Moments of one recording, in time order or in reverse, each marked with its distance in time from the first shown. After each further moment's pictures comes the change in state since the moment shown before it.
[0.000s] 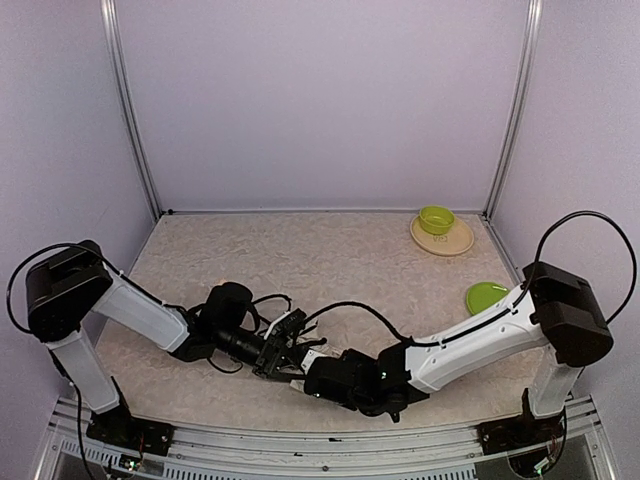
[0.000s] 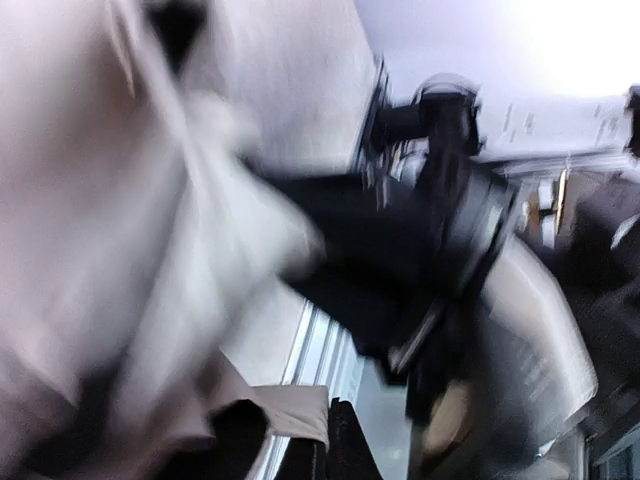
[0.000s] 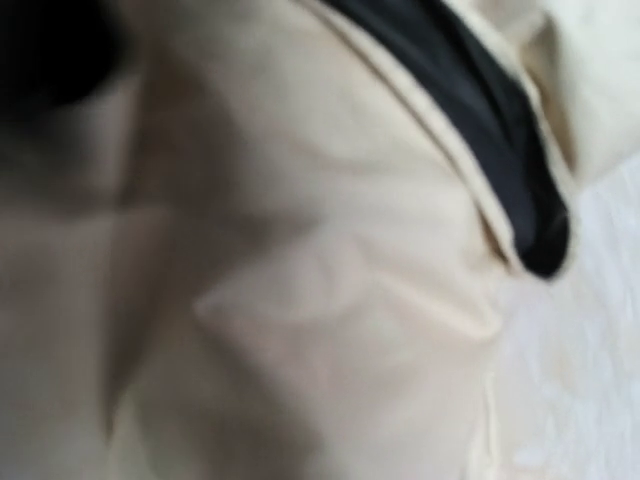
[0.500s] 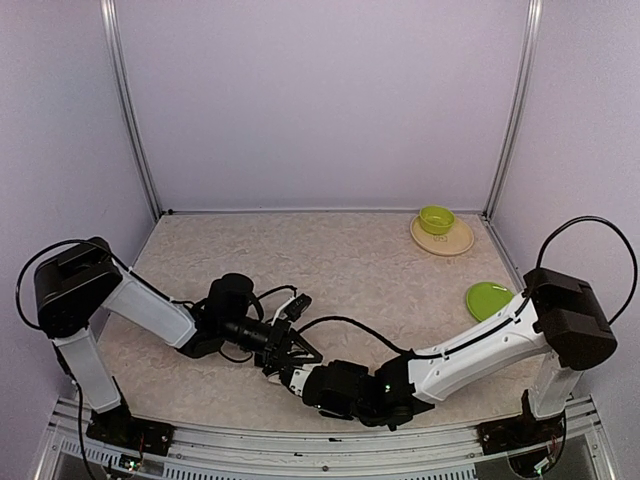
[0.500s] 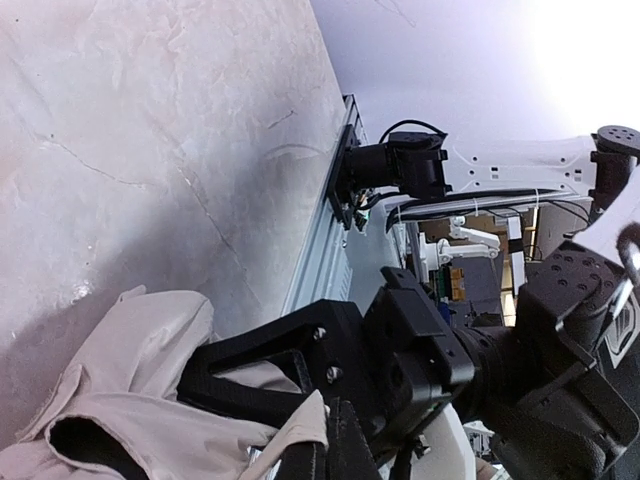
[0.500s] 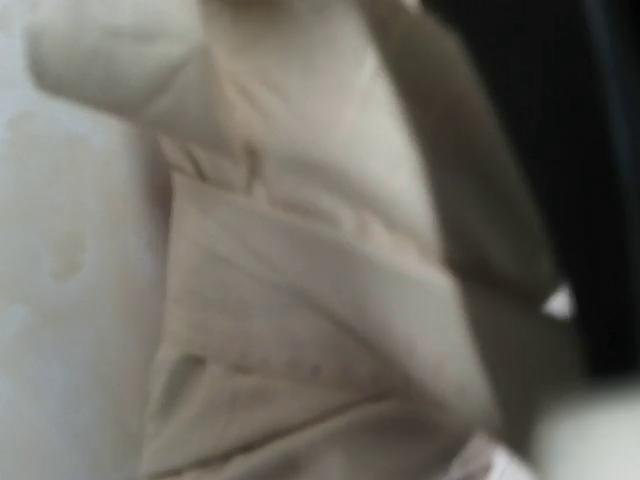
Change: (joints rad) left arm 0.026 0.051 0.024 0.230 -0.023 -0.203; right arm 0.058 -0.016 -0.051 0.169 -0.064 -0.241
